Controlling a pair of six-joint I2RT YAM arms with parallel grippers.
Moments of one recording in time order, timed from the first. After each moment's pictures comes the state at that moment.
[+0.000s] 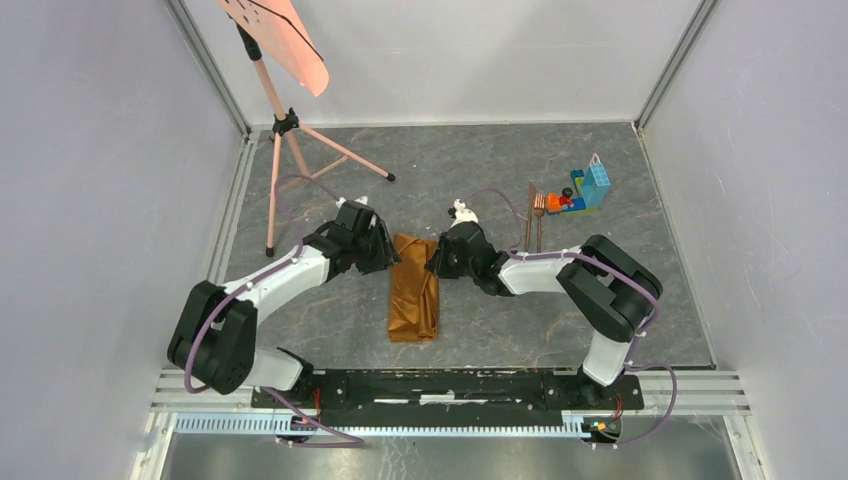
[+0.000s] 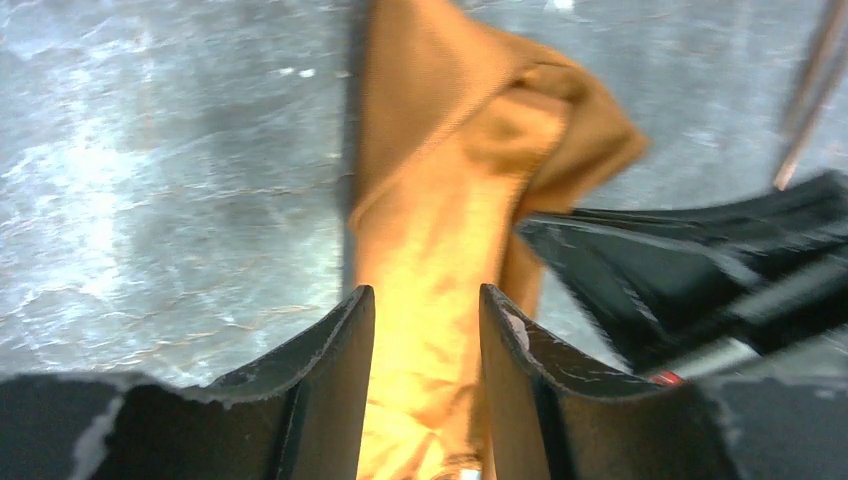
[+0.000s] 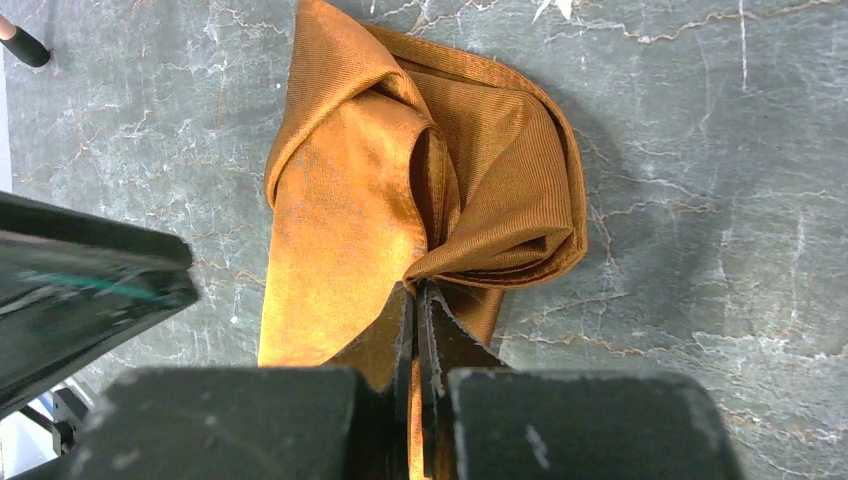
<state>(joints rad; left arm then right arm) -0.50 1.36 0.79 -0.29 0.09 -0.72 0.81 1.78 0.82 0.33 0.04 0.77</state>
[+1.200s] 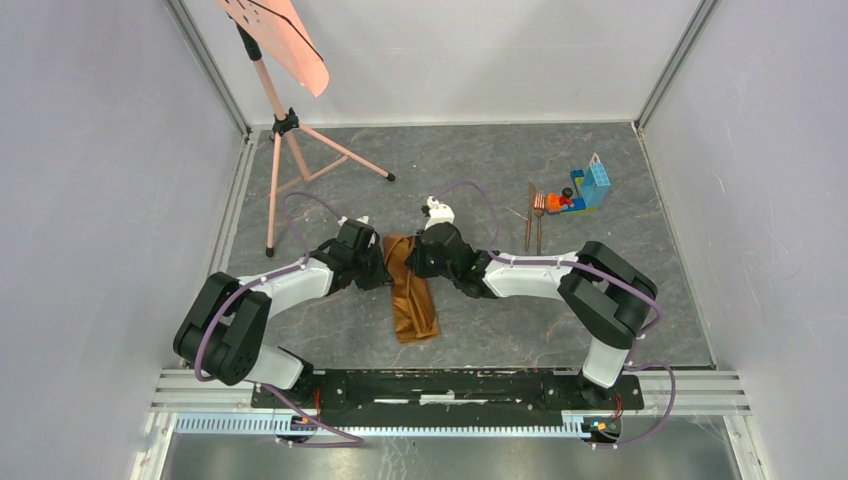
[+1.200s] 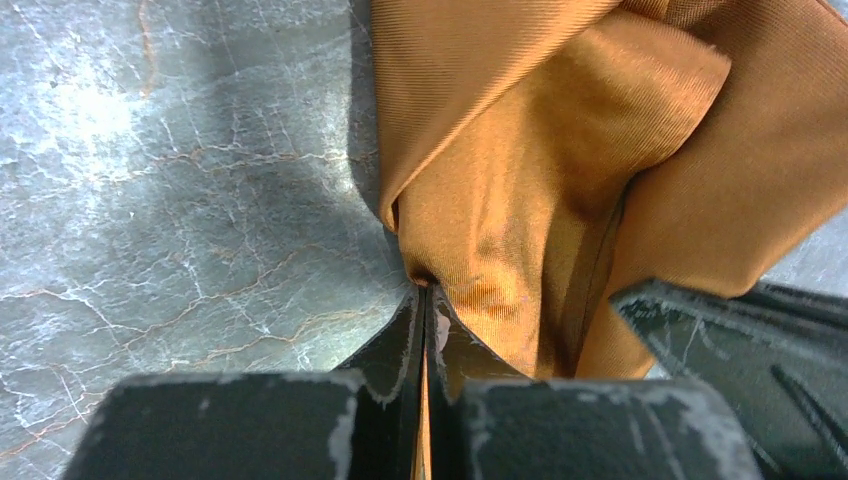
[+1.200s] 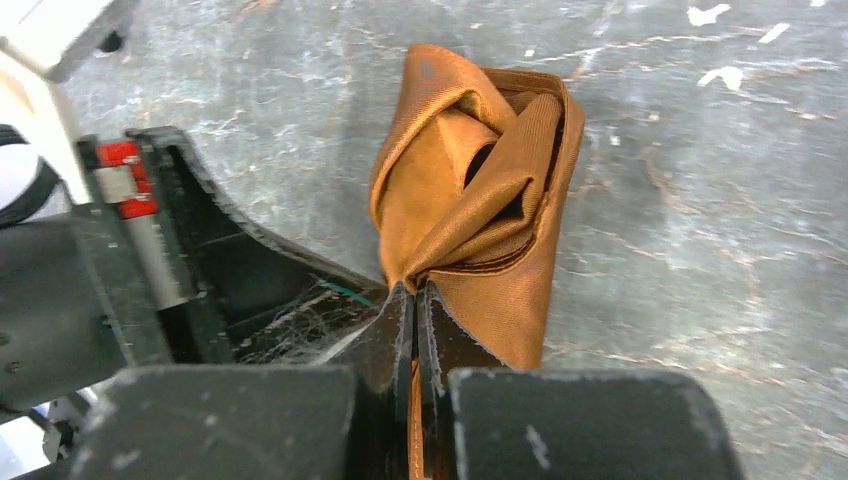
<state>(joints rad) -0.48 1.43 0.62 -0.13 0.11 -0.70 0.94 1.77 0.95 0.24 0.18 0.70</state>
